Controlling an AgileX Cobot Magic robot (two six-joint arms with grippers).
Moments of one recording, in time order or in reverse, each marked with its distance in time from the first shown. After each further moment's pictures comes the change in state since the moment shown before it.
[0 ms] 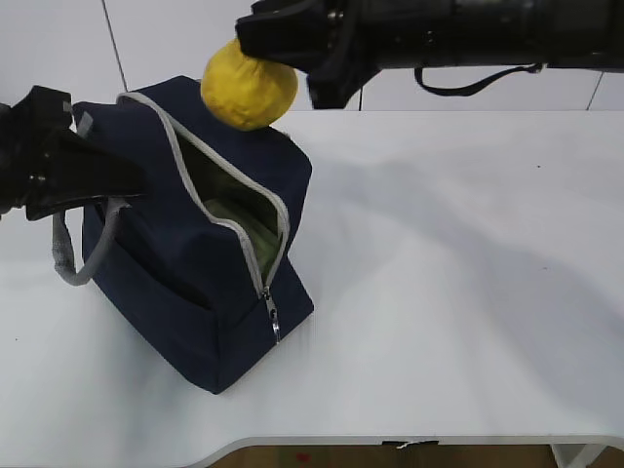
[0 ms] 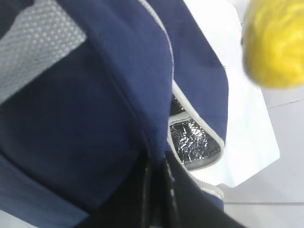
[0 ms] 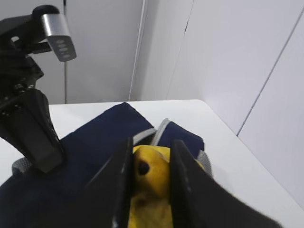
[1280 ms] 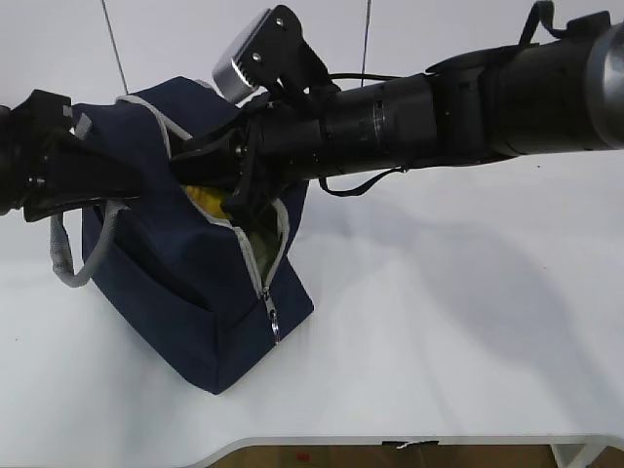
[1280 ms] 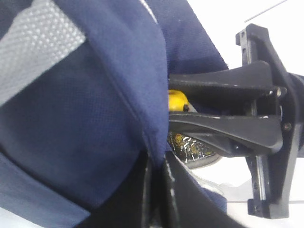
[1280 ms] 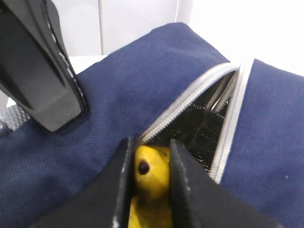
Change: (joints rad) left arm 0.000 0.000 0.000 0.016 -0.002 0.000; right arm 0.146 0.267 -0.067 0.012 -0.058 -0.032
